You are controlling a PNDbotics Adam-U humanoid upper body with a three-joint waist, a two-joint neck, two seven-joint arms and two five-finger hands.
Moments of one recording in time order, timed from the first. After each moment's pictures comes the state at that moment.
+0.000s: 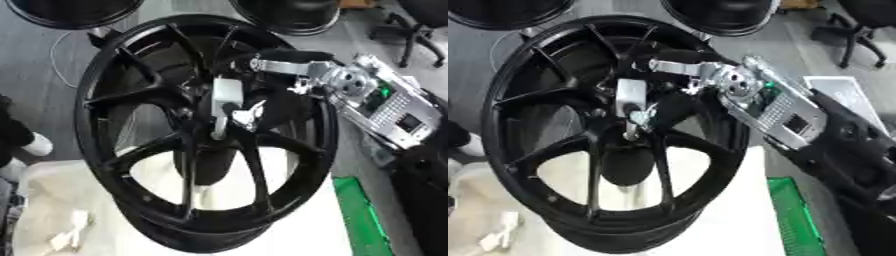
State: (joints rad) left arm -0.15 0.44 0.19 -1.91 0.28 0.11 0.10; right arm -0.62 -0.72 0.48 -1.96 0.15 0.51 0.51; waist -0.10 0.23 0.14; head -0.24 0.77
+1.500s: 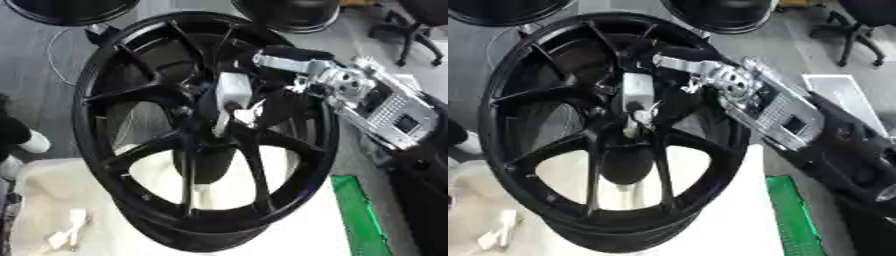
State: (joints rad) left arm -0.15 0.44 0.19 -1.91 0.27 0.11 0.09; right arm -0.61 -0.72 0.46 -1.98 0.09 0.55 0.38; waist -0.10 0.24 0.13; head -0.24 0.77
